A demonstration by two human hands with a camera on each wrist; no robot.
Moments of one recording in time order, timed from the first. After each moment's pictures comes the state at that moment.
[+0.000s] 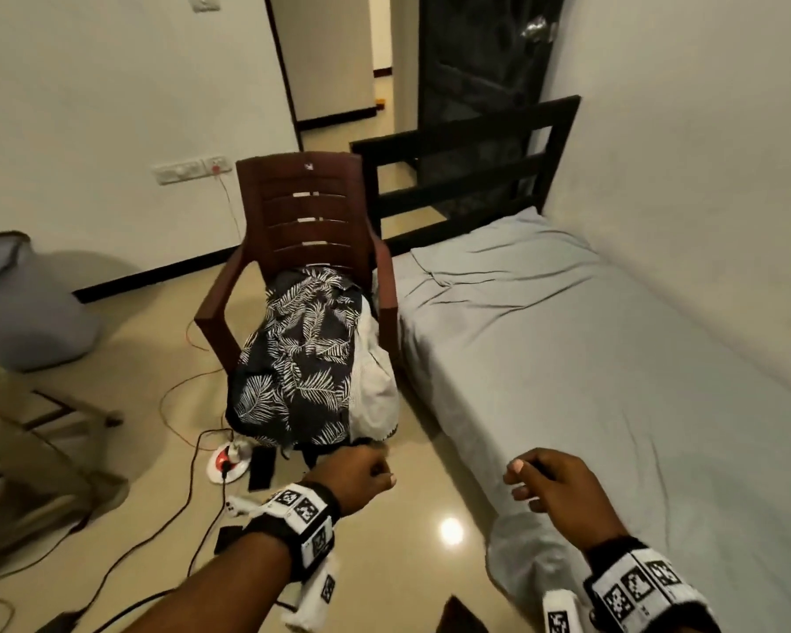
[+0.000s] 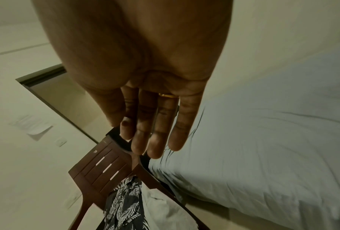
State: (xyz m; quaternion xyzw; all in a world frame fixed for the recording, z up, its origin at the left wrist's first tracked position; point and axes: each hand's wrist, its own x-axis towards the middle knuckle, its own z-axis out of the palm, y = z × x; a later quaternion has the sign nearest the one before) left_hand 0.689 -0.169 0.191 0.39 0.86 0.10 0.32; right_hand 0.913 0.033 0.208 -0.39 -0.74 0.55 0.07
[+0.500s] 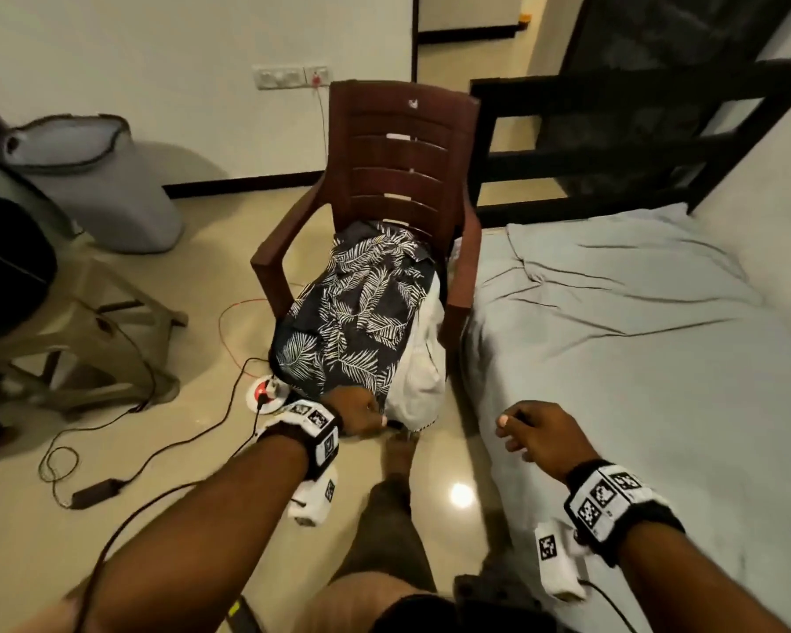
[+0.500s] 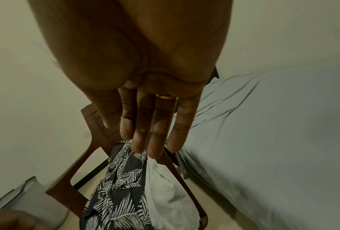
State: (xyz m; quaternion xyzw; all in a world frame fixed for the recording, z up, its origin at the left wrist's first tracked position) left_hand 0.510 -0.116 0.133 0.24 0.88 0.09 0.39; right_hand 0.678 0.149 0.163 -0.27 -0.83 0.47 -0.12
